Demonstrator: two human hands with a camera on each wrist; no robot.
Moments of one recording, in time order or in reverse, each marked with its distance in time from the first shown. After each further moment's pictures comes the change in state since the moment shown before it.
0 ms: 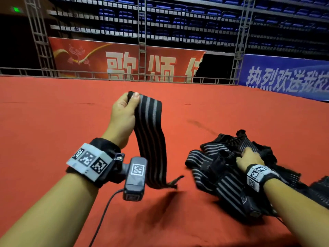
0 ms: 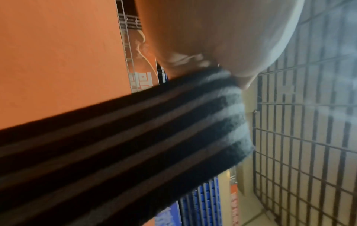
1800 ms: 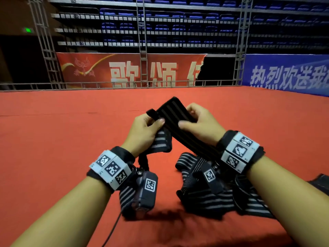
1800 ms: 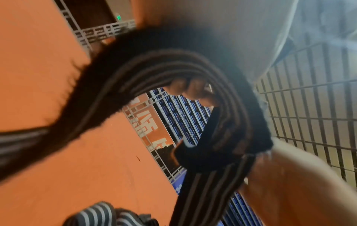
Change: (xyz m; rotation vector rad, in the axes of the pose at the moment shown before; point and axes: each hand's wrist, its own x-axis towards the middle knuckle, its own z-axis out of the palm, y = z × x) left_hand -0.032 -0.005 0.085 0.315 -0.227 0.040; right_hand -0.081 -0.110 -0.114 0.738 -0.179 -0.871
